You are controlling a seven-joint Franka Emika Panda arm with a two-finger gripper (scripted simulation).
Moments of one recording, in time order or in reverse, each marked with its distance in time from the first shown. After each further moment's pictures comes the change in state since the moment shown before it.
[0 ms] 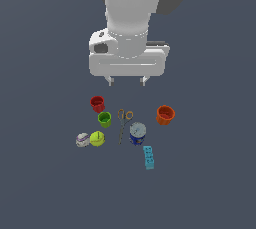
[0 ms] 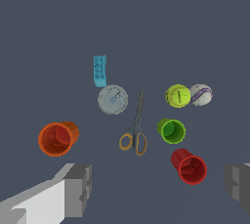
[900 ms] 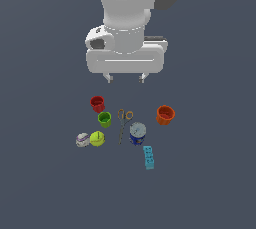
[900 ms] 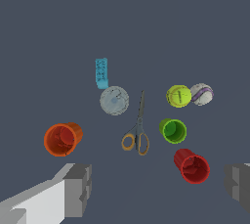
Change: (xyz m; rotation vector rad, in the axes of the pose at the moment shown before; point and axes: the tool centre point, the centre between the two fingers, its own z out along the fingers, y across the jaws) arm -0.003 0.003 -0.008 0.028 0.017 0.019
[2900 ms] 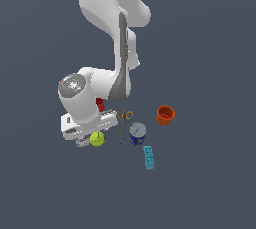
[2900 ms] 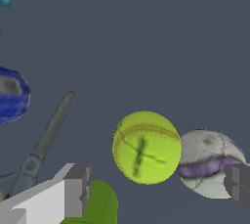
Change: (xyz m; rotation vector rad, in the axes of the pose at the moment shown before) arm 0.056 0.136 0.241 -0.005 -0.037 -0.359
